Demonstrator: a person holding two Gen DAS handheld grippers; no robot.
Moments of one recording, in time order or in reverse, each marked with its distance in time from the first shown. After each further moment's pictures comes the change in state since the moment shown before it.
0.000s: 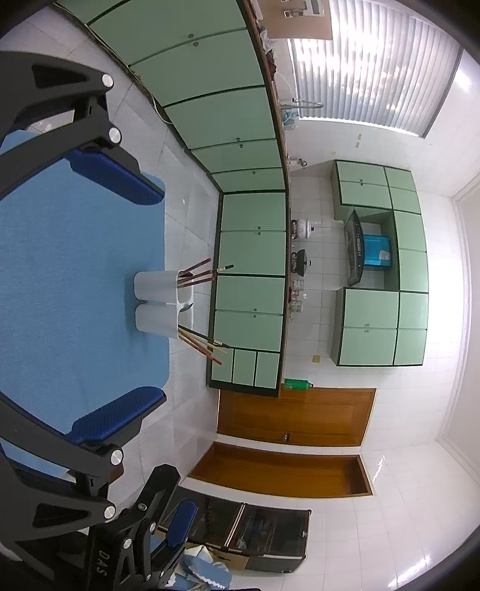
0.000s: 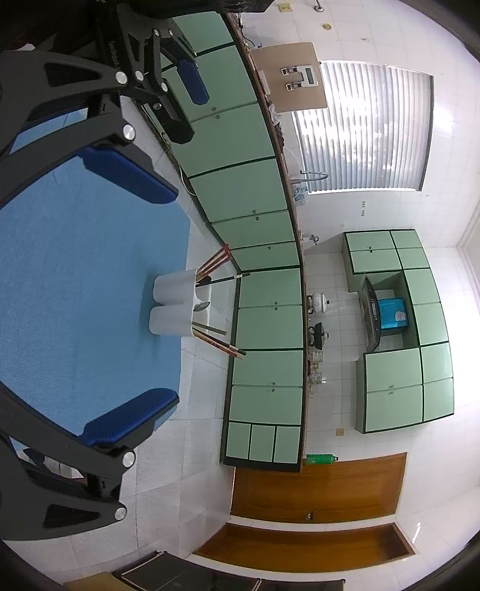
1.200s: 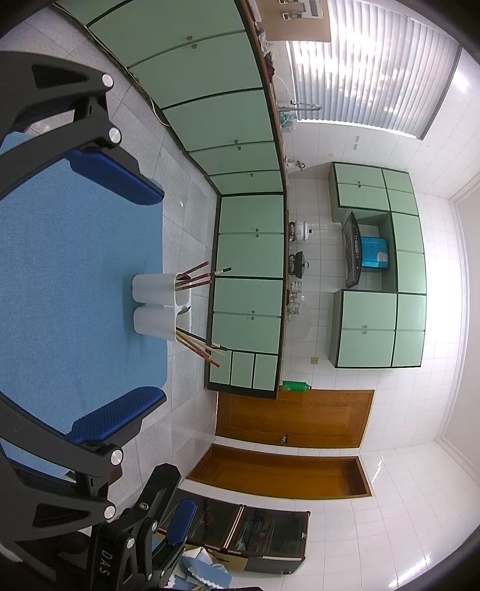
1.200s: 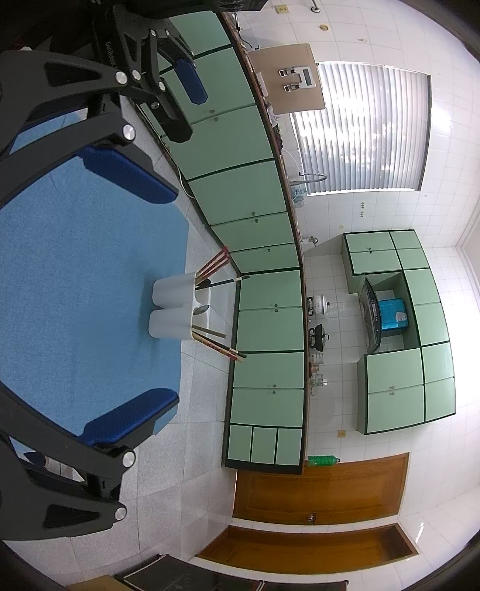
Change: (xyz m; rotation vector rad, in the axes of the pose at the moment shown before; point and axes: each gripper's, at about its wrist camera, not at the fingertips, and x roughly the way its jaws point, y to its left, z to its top) left arm -0.002 0.002 0.002 0.002 -0.007 0.004; right arm -0.002 0.002 0.001 0.002 -0.002 0.005
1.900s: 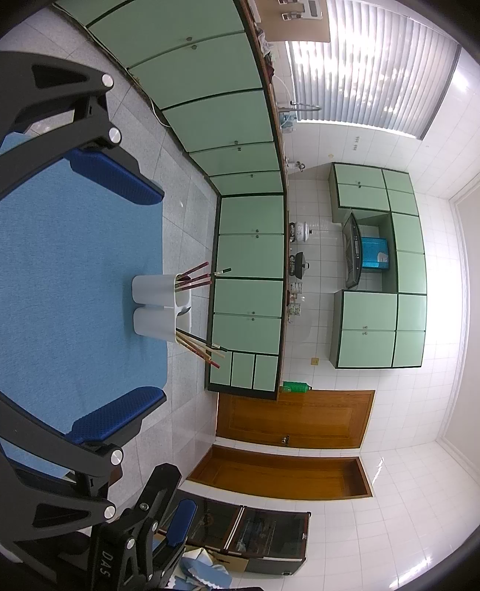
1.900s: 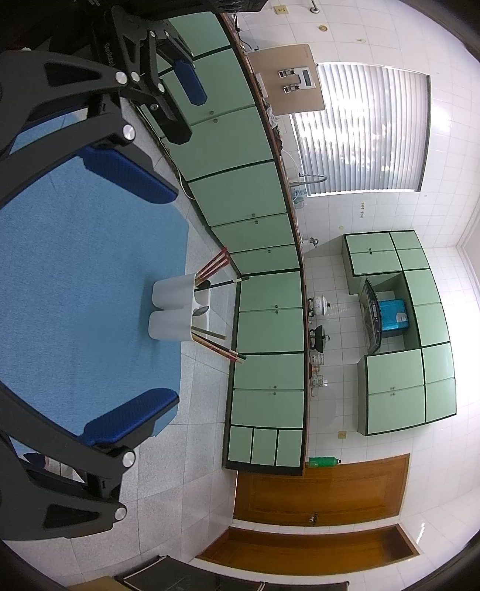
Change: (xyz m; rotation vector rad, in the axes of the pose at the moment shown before) left arm 0.000 0.001 0.001 0.001 0.000 0.001; right arm 0.000 0.004 0.000 0.001 0.001 0.003
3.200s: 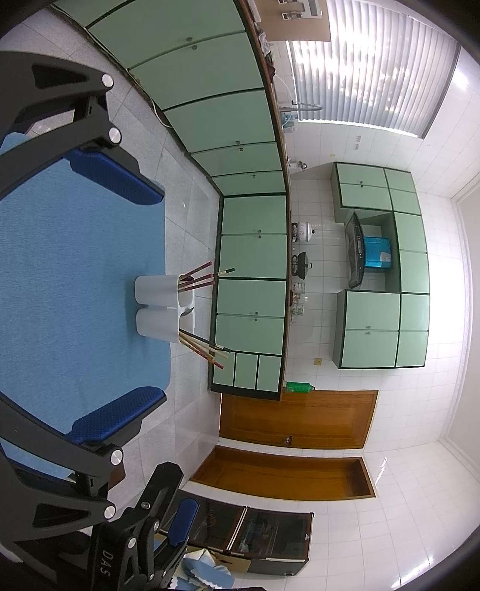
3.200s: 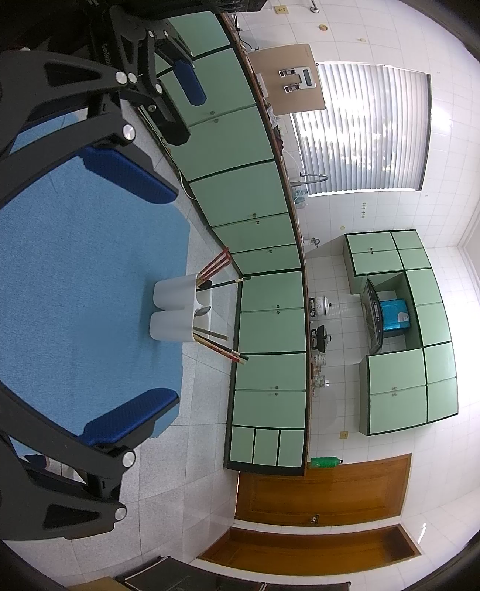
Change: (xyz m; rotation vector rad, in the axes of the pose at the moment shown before) left arm 0.001 0.009 -0.005 -0.001 0.008 0.003; right arm 0.002 0.004 -0.001 0.003 0.006 0.001
